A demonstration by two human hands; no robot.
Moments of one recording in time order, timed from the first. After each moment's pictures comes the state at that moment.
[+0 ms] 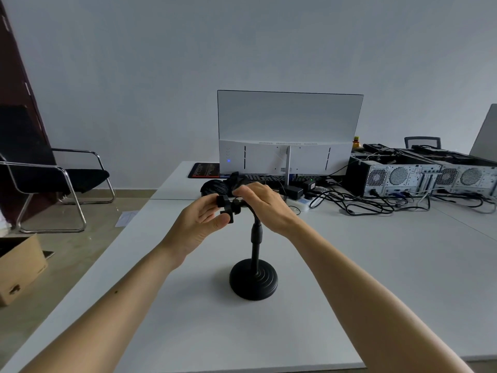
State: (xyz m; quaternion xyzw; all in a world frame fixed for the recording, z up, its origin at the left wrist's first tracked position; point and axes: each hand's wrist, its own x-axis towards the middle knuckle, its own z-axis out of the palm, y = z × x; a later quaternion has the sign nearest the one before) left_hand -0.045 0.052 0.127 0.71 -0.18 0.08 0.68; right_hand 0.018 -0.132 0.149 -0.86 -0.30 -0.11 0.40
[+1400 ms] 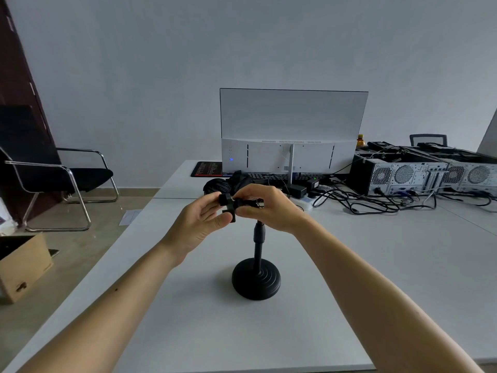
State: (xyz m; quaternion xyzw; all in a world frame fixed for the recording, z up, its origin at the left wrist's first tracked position) left_hand -0.043 0.056 0.128 0.71 -0.18 0.07 0.68; right_hand 0.031 -0.137 0.148 -0.83 -0.38 -0.10 0.40
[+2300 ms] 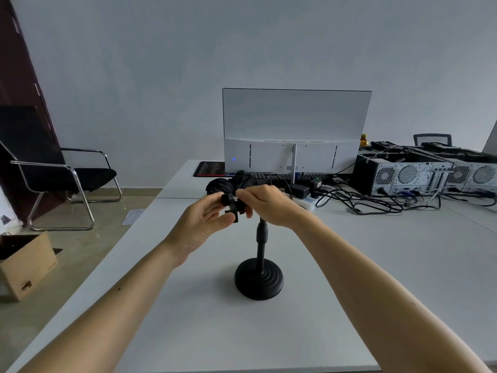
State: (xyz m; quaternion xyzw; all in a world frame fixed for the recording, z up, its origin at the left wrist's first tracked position) left_hand -0.042 0.057 0.127 0.73 -0.17 0.07 0.66; right_hand 0.032 -0.127 0.158 -0.88 -0.35 -0.10 0.31
